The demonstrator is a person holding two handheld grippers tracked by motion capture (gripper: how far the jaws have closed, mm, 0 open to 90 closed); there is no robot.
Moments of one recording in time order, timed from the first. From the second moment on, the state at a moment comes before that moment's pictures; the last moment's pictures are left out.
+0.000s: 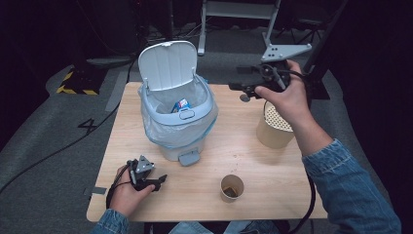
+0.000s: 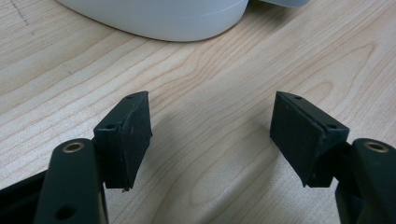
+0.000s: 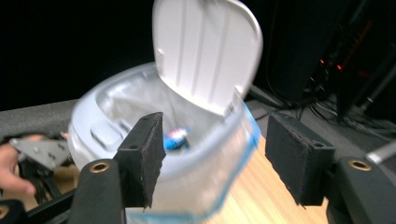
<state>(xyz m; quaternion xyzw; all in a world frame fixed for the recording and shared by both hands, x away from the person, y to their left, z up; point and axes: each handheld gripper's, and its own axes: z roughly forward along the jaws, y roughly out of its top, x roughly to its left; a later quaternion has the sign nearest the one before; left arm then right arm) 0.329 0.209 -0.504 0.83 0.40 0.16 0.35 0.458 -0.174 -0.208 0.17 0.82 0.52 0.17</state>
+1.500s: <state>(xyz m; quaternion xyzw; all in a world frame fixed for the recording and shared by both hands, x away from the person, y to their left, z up) 0.327 0.207 -0.503 0.83 0.40 0.16 0.35 0.484 -0.295 -0.396 0.31 0.85 0.39 0.15</state>
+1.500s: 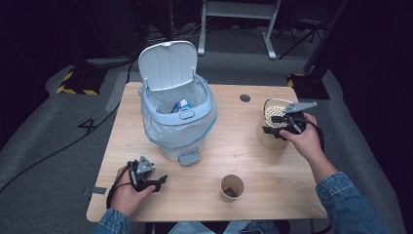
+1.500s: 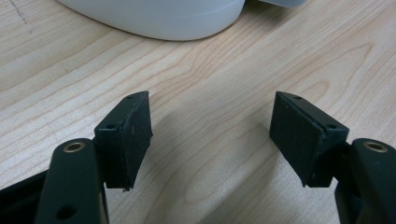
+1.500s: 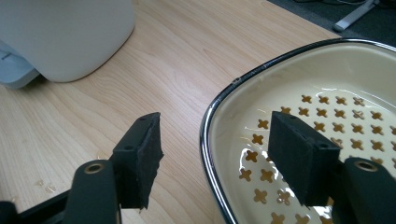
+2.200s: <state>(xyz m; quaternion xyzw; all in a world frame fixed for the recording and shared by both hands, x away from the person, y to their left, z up) 0.325 0.207 -0.503 0.83 0.40 0.16 0.35 0.448 -0.258 -0.403 0.23 0.87 0.44 0.06</state>
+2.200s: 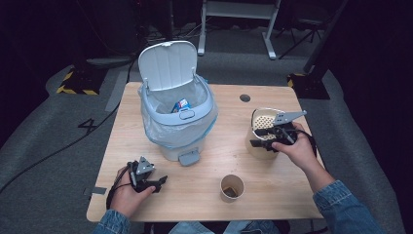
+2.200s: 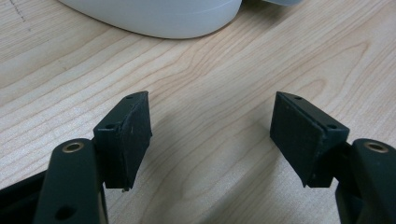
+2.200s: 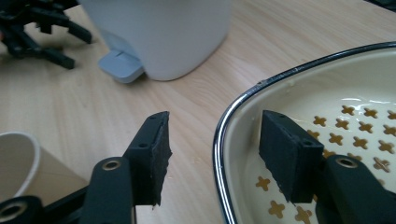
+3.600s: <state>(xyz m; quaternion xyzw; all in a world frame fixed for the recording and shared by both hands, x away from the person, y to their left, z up) 0.327 0.204 -0.504 0.83 0.40 0.16 0.35 0.309 -0.222 -0.453 0.16 0.88 0.44 0.06</state>
